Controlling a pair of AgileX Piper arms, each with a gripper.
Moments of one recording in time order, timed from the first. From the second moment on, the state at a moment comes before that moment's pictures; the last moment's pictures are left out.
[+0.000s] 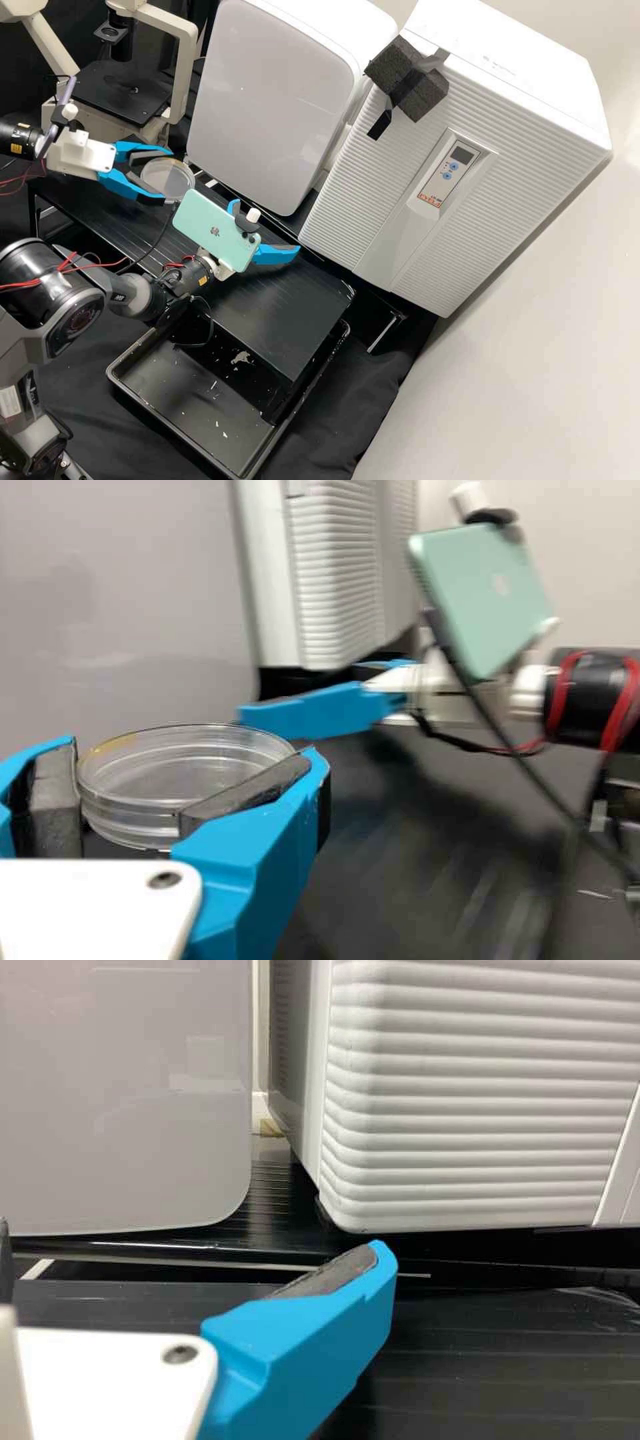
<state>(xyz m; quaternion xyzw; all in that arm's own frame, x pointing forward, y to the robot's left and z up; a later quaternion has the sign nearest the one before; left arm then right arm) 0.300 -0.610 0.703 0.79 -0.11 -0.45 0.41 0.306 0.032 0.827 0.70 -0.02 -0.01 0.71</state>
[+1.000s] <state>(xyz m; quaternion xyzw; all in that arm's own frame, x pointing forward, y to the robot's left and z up) 0.308 -0.600 0.655 0.76 -0.07 -0.49 0.41 0.306 0.032 0.827 0.70 -0.02 -0.01 0.71</state>
